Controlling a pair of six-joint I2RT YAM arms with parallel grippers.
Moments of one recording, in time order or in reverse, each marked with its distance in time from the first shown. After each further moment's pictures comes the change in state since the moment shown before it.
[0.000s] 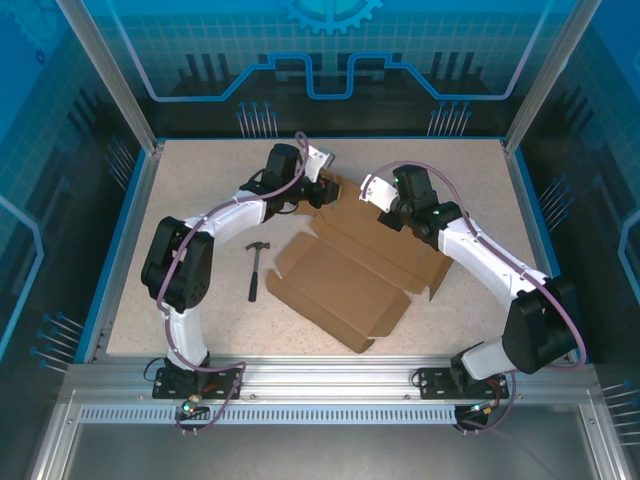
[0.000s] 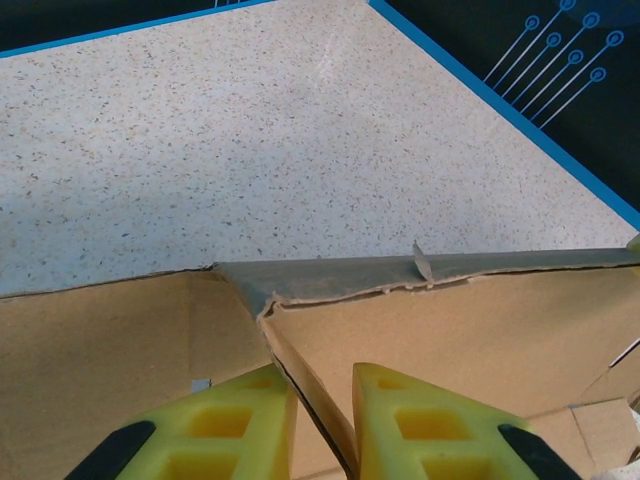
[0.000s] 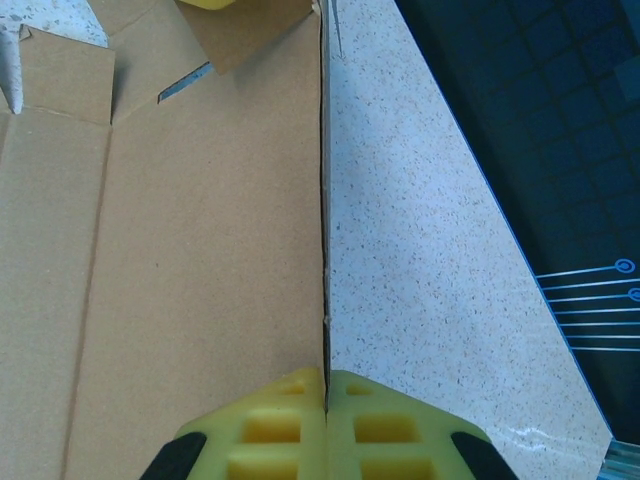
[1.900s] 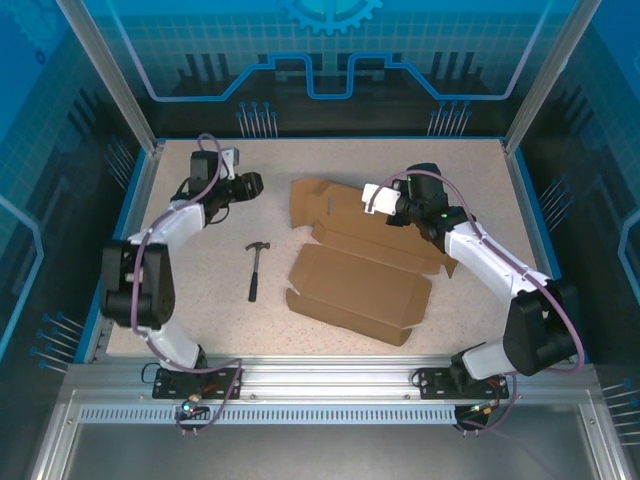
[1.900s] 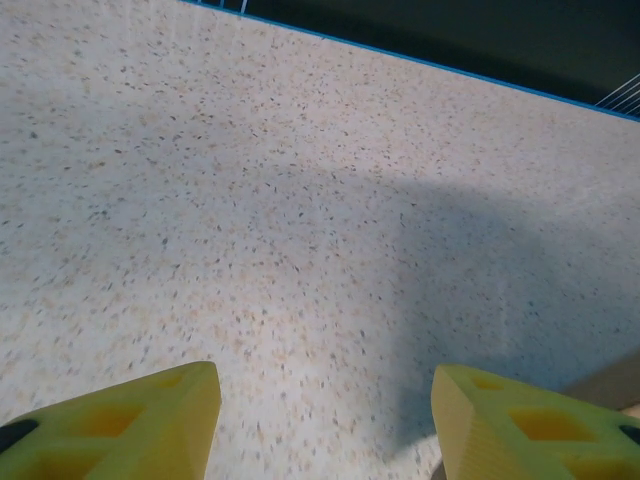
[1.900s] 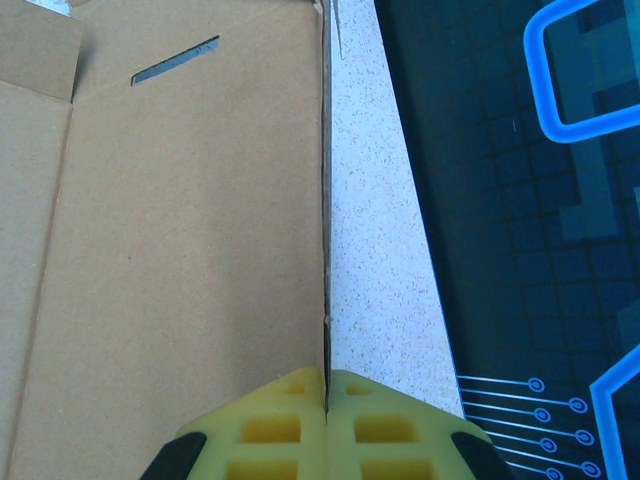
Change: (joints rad) left arm 0.378 -0.180 -0.222 -0.075 -0.216 -0.190; right arm -0.076 -0.017 -0.076 0.164 -0.169 -0.367
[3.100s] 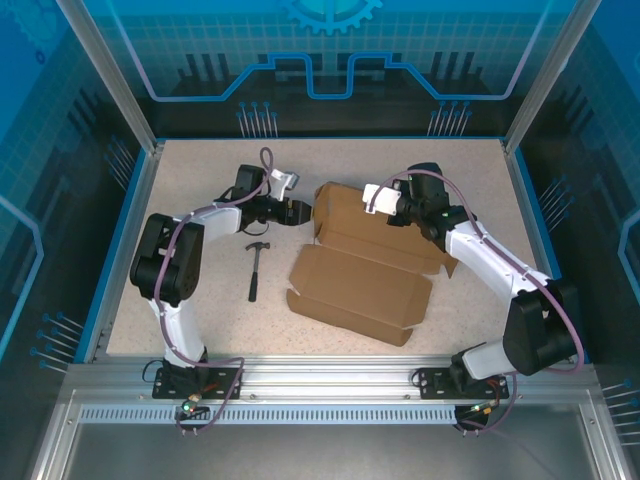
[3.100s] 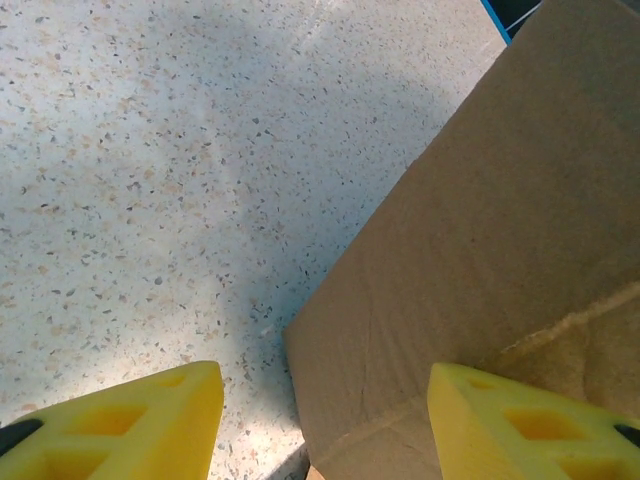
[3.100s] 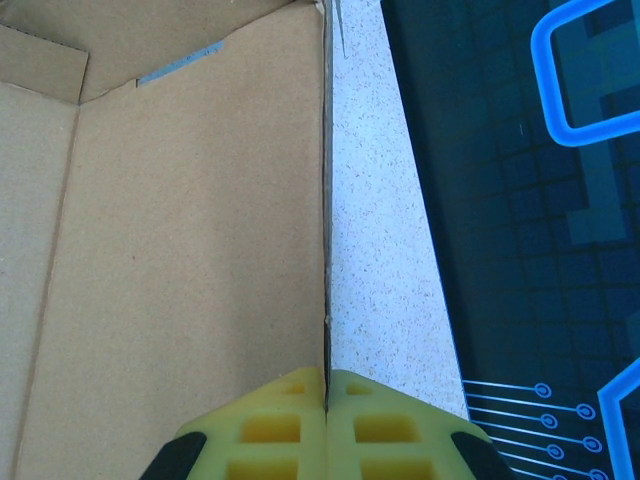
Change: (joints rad) left arm -0.187 0.182 -0.014 0.102 0.454 0.147; right arm -0.007 0.002 0.006 -0.016 -0.022 -0.004
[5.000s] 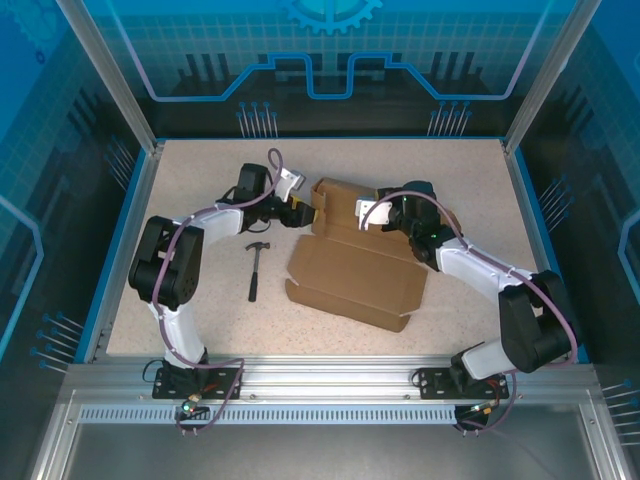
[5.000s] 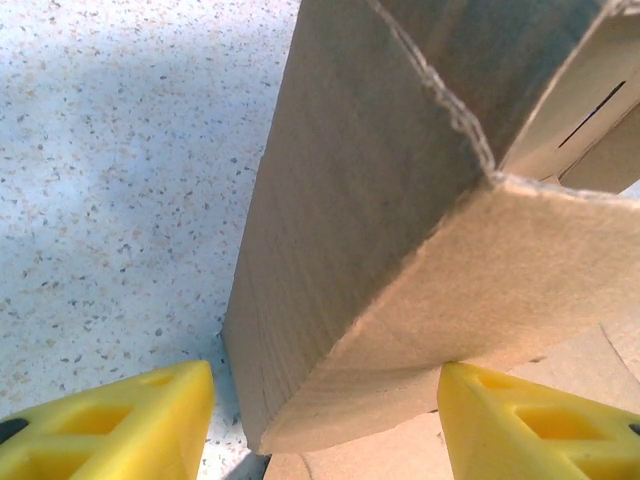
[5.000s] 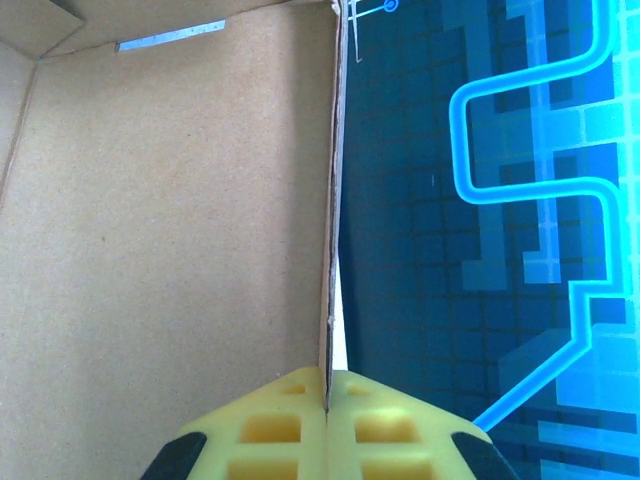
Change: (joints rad) left arm -0.026 -0.028 -0.019 0.044 -0.036 0.159; right arm 0.051 0.019 -0.220 0.457 0.087 -0.206
